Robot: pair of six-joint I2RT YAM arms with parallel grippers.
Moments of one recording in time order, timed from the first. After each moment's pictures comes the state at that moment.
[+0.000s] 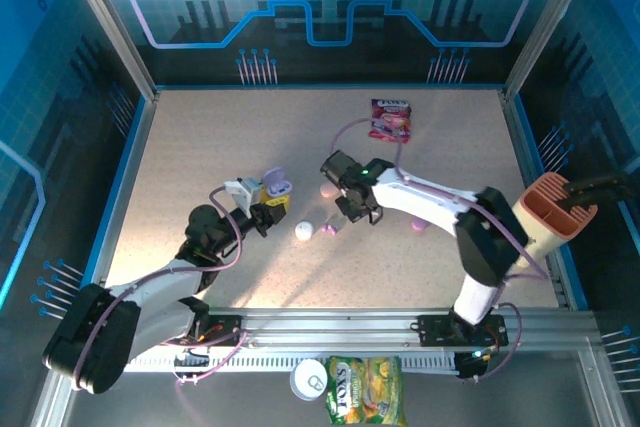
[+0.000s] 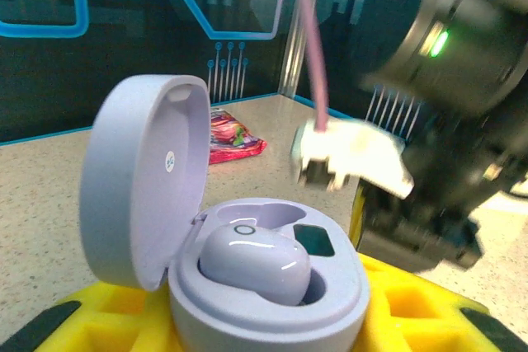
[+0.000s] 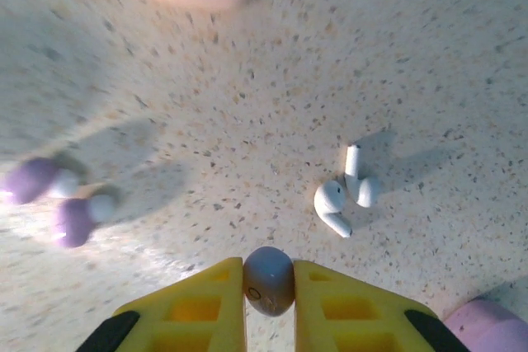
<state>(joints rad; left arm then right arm) -0.36 1.06 0.17 0.90 0.44 -0.15 0.76 1.70 1.26 -0.85 0.25 0.22</state>
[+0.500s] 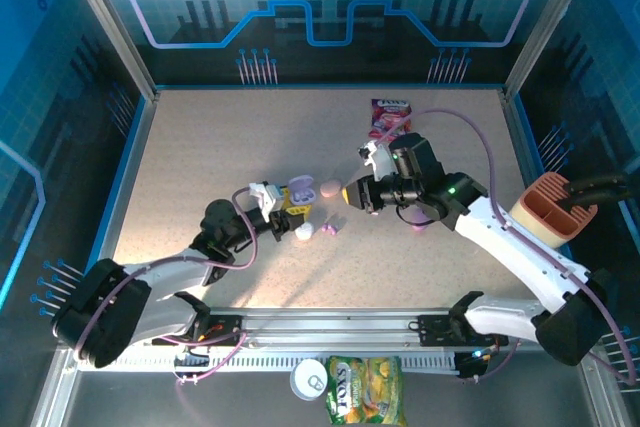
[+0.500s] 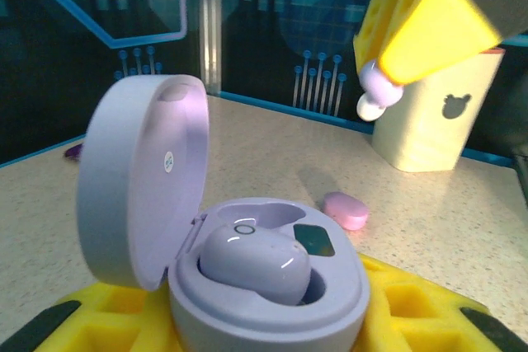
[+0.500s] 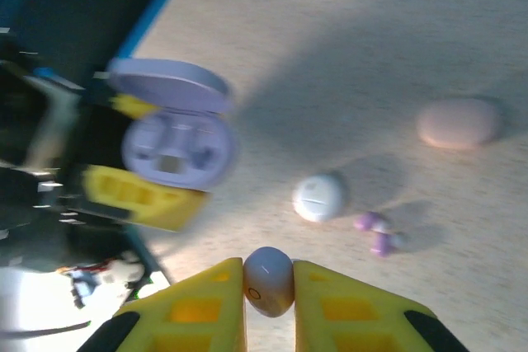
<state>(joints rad) -0.48 1.20 0.26 0.96 0.54 -0.05 0.63 1.18 1.08 -0.59 -0.42 0.35</state>
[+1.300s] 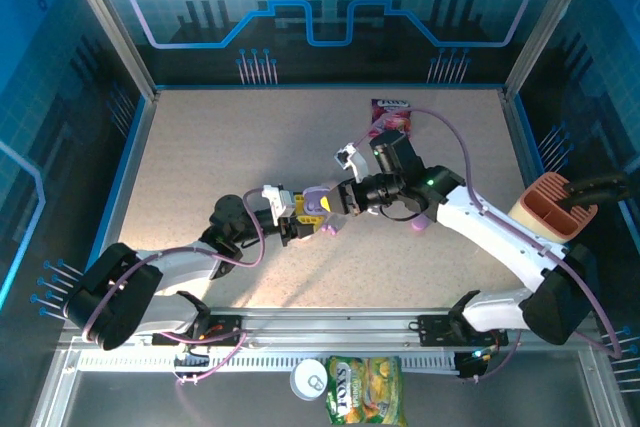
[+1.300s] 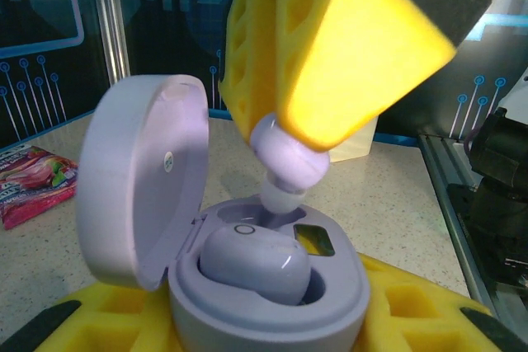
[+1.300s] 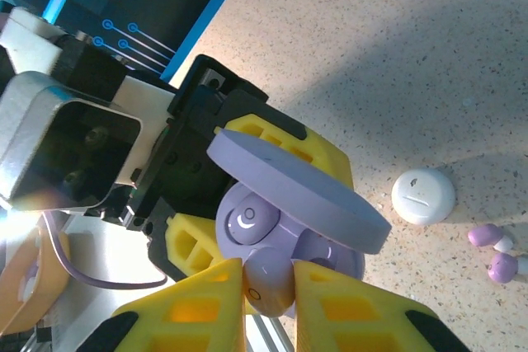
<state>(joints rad) -0.53 1.29 0.31 1.01 0.71 -0.04 0.67 1.31 1.12 -0.53 -0.61 0.36</state>
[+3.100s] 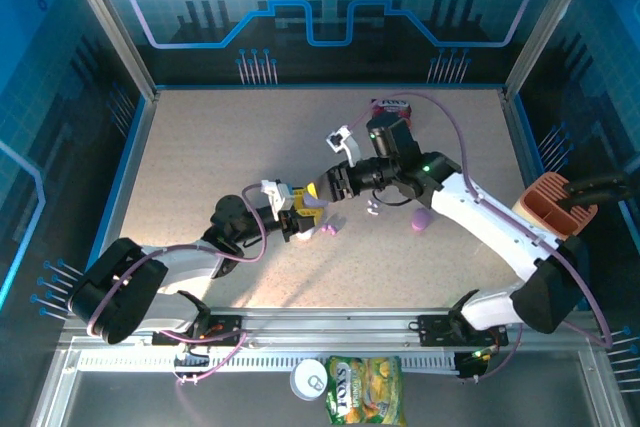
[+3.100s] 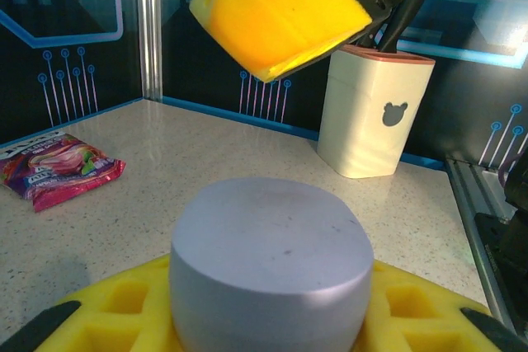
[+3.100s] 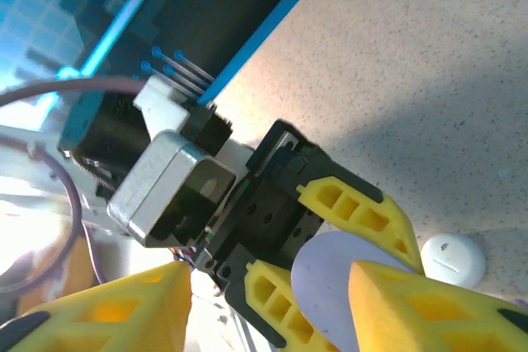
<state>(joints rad) -0.53 1.33 0.31 1.06 0.62 -0.12 0.64 1.36 1.23 -0.47 -0.68 0.37</state>
